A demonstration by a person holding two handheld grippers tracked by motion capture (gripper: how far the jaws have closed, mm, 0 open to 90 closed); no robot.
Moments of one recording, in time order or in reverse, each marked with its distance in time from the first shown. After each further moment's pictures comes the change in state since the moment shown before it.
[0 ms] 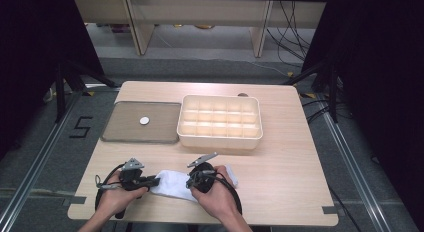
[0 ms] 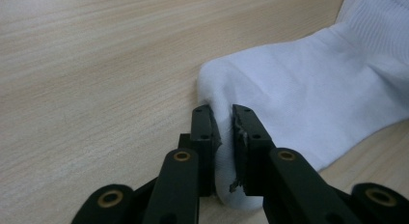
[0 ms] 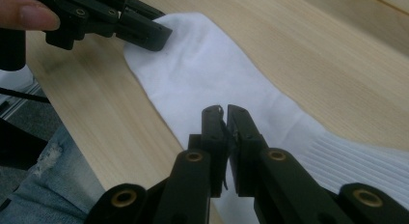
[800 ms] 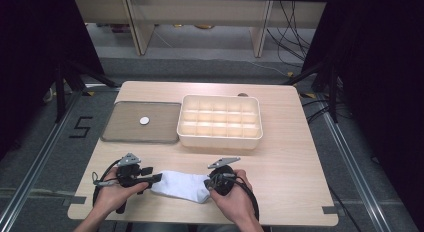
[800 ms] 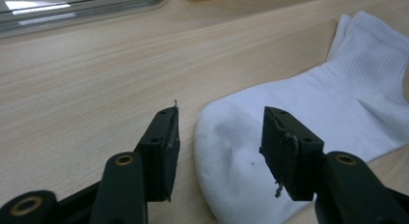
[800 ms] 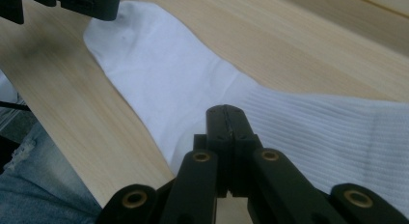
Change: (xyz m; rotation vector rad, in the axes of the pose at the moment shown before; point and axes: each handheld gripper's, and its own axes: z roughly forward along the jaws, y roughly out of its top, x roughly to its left) left arm 0.006 0.011 -0.007 -0.072 -0.006 0.004; right arm -0.030 -0.028 -0.024 -0.061 -0.054 0.051
